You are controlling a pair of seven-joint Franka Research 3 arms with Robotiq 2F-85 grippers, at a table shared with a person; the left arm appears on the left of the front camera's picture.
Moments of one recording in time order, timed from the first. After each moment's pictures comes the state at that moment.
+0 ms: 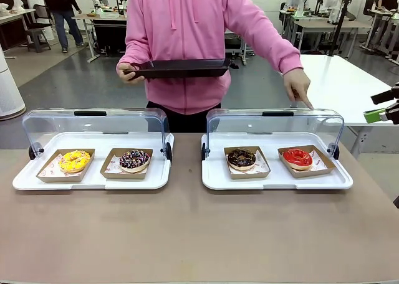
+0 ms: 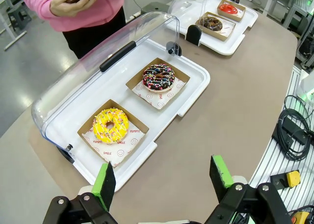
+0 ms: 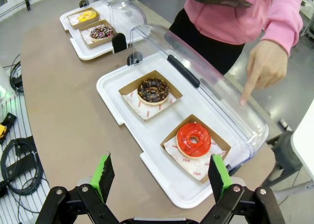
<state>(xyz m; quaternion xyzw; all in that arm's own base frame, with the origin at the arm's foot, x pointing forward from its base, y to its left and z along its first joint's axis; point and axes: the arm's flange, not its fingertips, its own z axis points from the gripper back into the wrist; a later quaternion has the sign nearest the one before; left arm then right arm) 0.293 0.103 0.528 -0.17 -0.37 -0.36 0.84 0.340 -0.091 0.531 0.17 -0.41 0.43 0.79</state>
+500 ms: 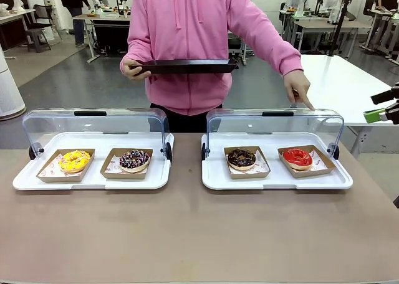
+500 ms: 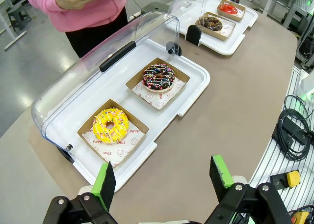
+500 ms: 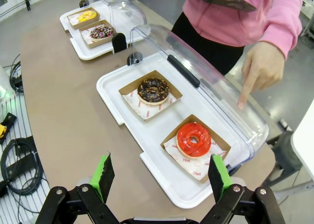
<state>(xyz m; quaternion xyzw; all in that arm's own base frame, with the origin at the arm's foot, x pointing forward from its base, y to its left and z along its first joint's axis) 0.293 0.103 0.528 -0.17 -0.37 -0.36 0.84 0.340 -0.091 0.531 0.17 -0.41 0.43 0.79</state>
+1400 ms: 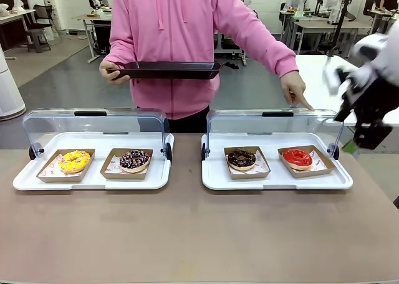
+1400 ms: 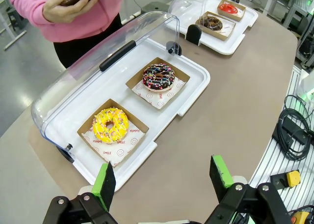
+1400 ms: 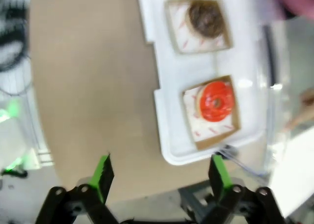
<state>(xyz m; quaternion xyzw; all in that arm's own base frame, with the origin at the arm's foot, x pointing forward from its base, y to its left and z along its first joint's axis) 0.293 0.103 0.528 -0.17 -0.37 -0.36 0.84 0.355 0.046 0.514 -0.06 -0.14 0.68 0.72</state>
